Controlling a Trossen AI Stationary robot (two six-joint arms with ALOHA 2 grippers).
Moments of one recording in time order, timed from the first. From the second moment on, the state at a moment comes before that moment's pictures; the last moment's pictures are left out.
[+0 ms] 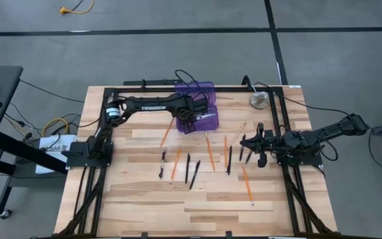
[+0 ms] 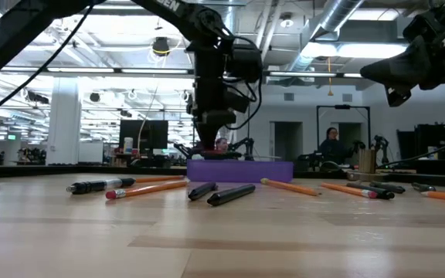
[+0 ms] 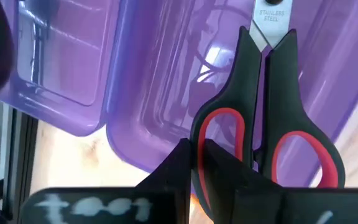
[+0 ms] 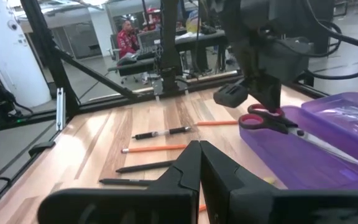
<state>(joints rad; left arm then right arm) 0.28 2.16 1.78 -1.03 -0.32 -0.04 0.28 0.31 0.03 0.20 0.34 0.16</state>
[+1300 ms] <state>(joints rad) 0.29 2.21 1.78 -1.01 -0.36 -0.05 0.28 0.31 0.03 0.19 0.34 0.16</state>
